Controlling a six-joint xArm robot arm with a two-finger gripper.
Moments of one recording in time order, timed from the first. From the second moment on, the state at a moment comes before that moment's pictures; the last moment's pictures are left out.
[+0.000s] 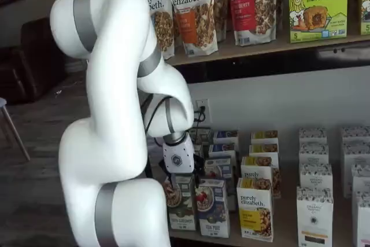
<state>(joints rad) 0.16 0.13 -0.58 -0.07 0.36 0.23</state>
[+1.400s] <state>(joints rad) 0.11 0.32 -0.69 -0.12 0.28 0.22</state>
